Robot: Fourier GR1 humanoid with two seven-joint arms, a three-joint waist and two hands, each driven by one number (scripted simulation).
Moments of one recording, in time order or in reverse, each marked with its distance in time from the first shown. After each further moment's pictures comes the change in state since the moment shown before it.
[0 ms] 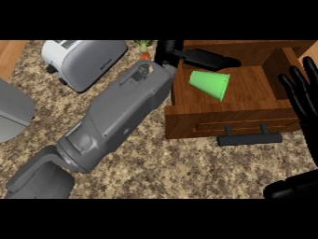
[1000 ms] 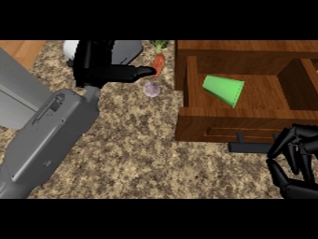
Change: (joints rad) left arm 0.494 0.312 0.107 -0.601 0.041 0.003 0.126; right arm 0.122 -0.151 0.057 -0.074 0.237 0.153 -0.014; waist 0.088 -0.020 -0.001
